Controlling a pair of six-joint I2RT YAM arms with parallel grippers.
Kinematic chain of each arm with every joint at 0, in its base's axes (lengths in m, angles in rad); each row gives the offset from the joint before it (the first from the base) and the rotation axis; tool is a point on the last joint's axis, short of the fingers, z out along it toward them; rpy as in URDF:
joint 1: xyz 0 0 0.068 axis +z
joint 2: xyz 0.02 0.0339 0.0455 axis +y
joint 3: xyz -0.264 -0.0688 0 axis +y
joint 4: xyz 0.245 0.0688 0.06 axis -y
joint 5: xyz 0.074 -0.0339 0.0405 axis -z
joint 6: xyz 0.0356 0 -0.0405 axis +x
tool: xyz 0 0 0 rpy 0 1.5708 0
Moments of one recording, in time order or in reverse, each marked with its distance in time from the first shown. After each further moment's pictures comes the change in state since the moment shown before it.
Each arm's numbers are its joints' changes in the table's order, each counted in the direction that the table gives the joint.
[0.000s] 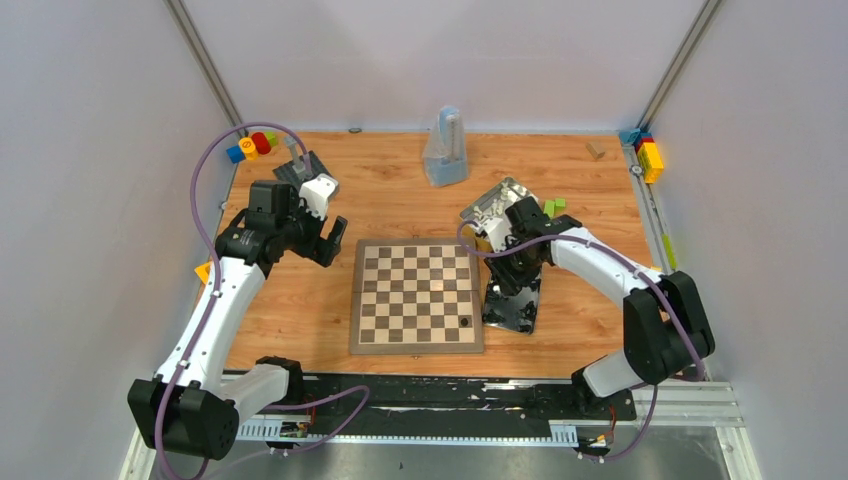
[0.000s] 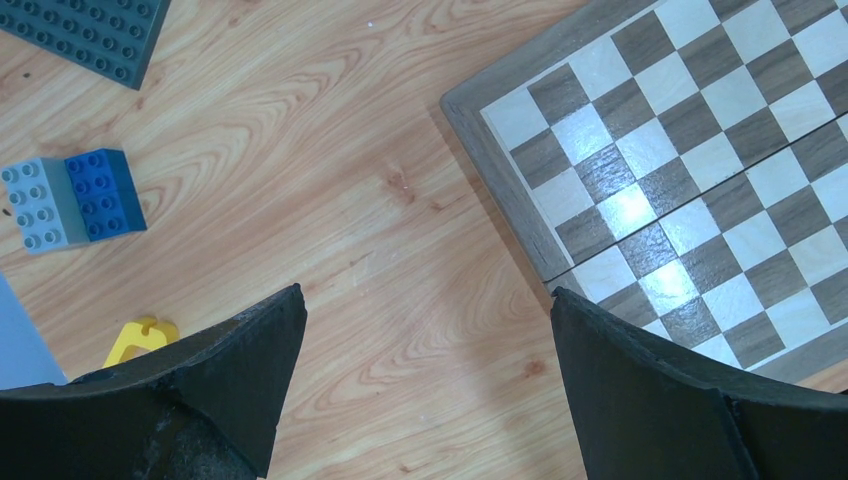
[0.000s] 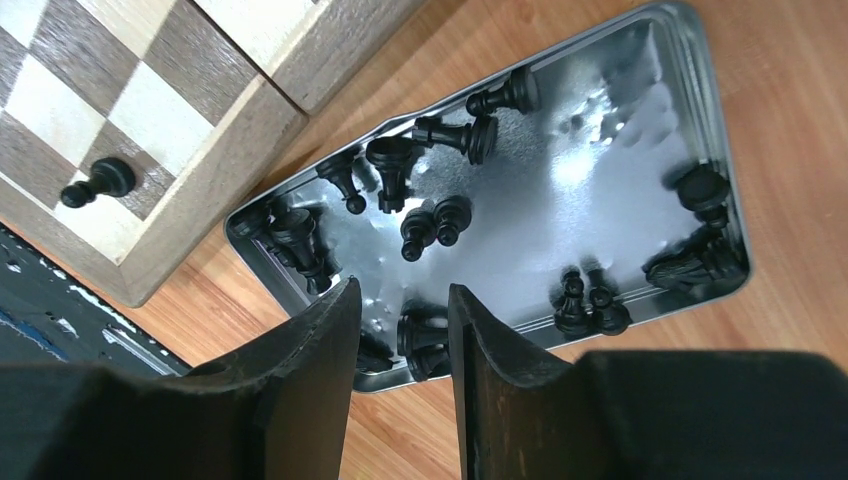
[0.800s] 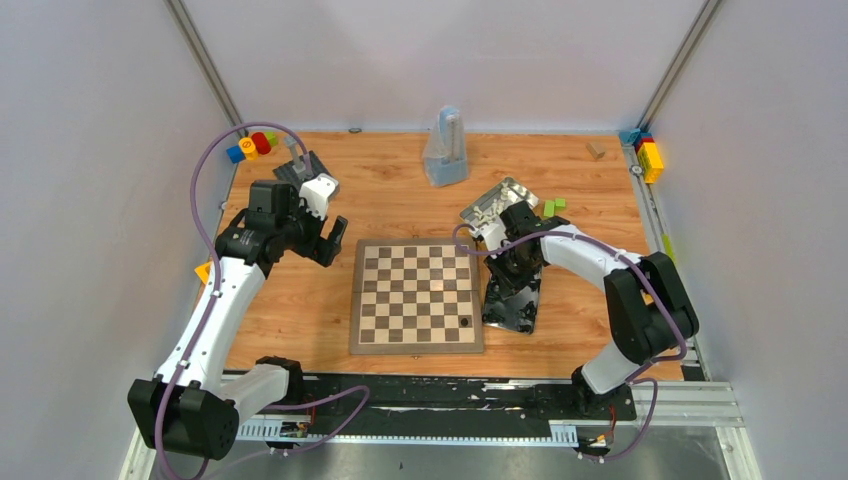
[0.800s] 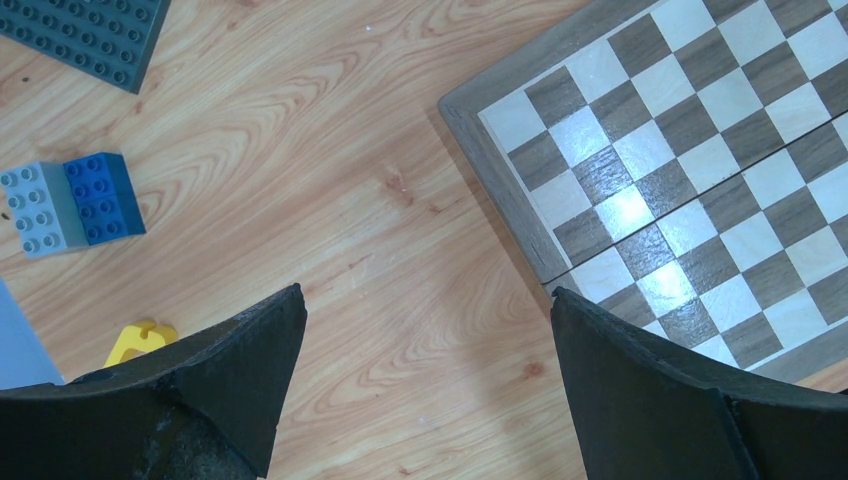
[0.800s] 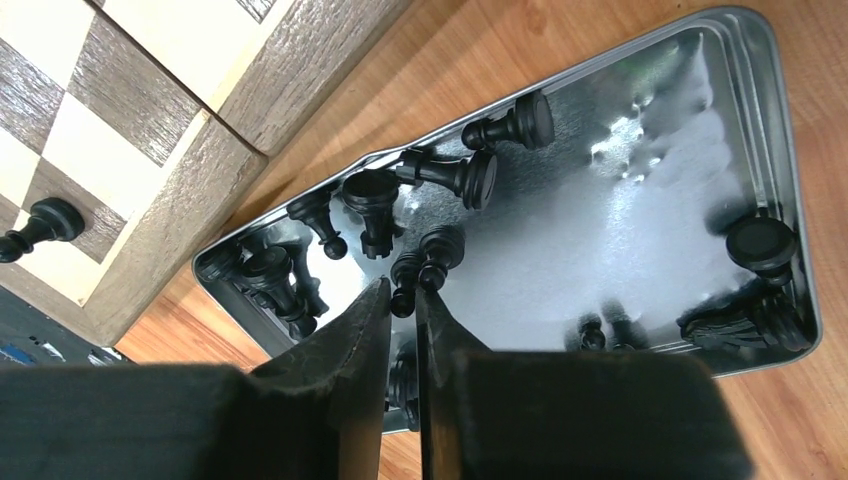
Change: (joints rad) left arm 0.000 0.000 0.000 0.003 0.007 0.000; right arm -0.006 0.122 0.024 0.067 -0.015 0.014
